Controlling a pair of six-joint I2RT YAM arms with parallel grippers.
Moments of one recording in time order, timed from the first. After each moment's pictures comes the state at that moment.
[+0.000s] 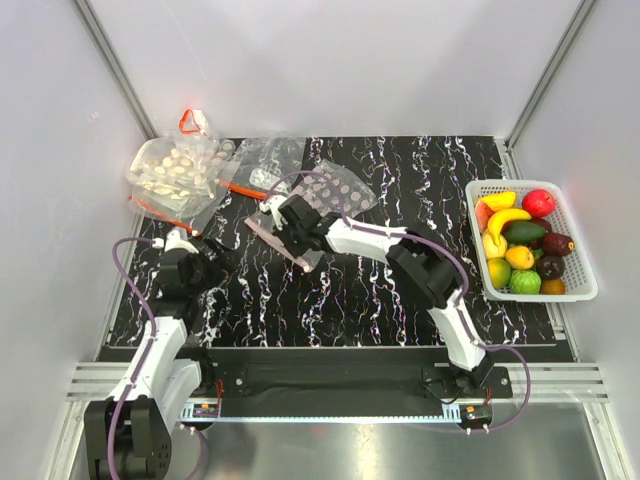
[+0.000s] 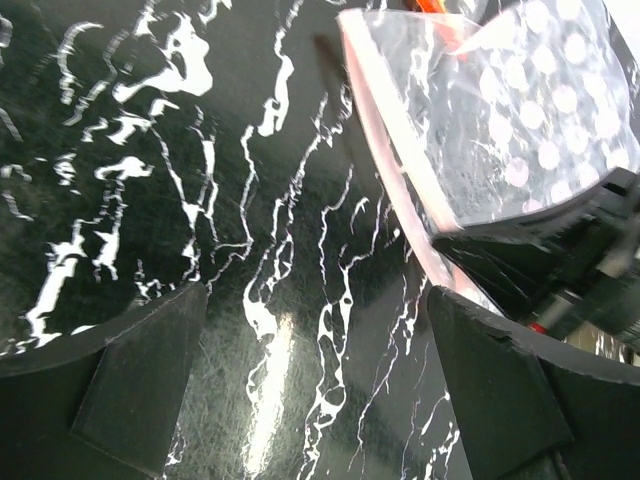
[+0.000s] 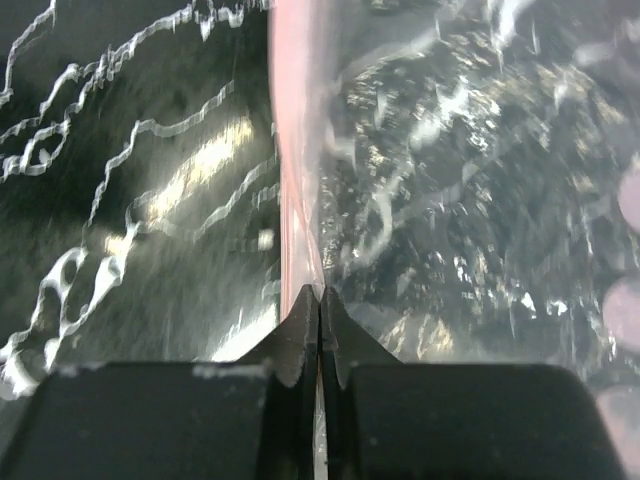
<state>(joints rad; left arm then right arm) 0.05 0.80 0.31 -0.05 0.17 -0.67 0.87 2.24 1.67 -0.26 -0.02 -0.02</state>
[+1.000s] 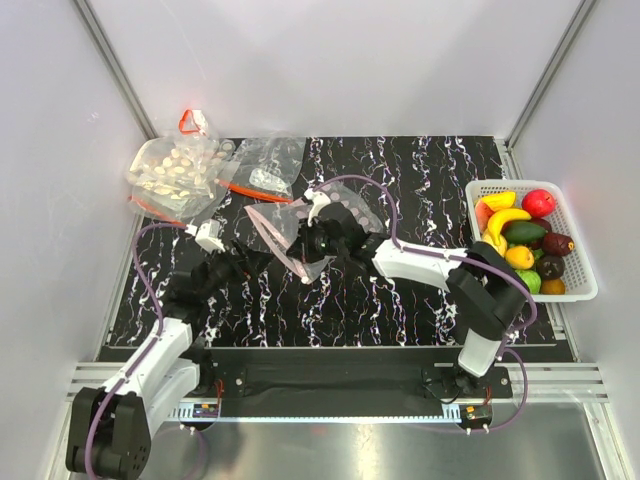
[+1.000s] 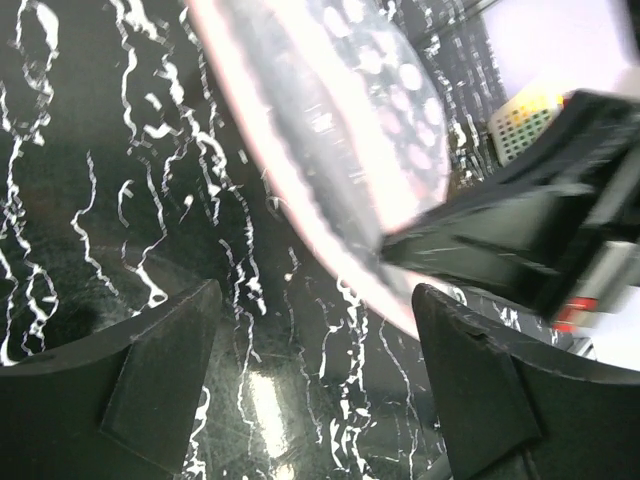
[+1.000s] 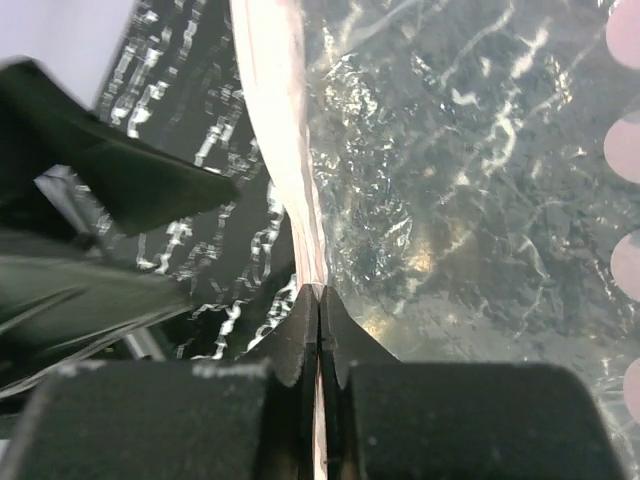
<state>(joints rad) -0.16 0.81 0.25 0.26 0.42 -0.65 0.86 1.77 1.12 0.17 -0.18 0.54</state>
